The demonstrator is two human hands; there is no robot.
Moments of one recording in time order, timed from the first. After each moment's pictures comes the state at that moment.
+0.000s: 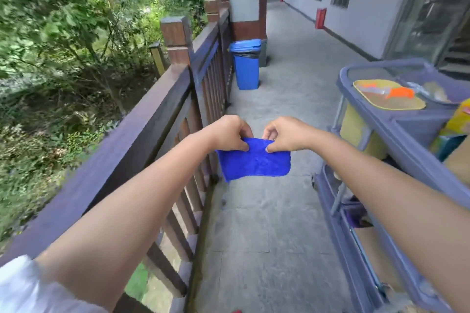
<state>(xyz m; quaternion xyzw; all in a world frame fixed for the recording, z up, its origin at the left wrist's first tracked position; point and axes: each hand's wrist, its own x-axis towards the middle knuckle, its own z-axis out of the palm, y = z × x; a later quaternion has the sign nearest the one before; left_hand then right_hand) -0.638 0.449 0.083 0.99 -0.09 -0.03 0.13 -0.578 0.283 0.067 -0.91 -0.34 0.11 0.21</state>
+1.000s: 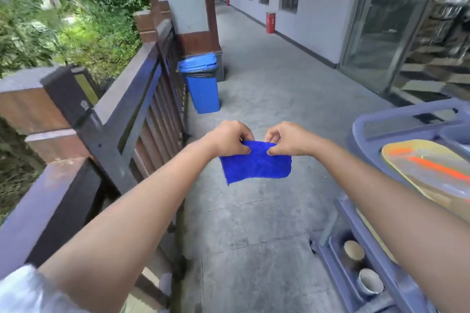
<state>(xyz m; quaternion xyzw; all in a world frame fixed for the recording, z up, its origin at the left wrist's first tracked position) -0.054 0.526 0.084 0.97 -0.18 -0.04 0.17 -0.034 0.349 0.066 -0.94 -0.20 0.09 0.26</state>
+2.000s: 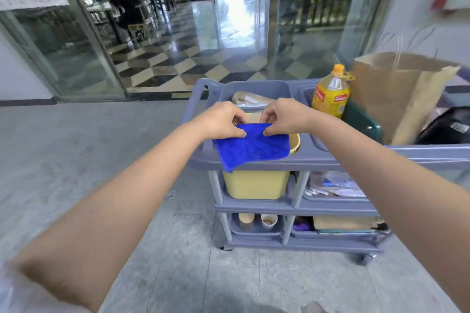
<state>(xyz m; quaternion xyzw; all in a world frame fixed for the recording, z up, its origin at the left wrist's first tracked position) 0.104 0.225 0.096 0.66 -0.73 -0.14 0.12 -0.063 0.157 0.089 -0.90 0.39 -0.08 0.20</state>
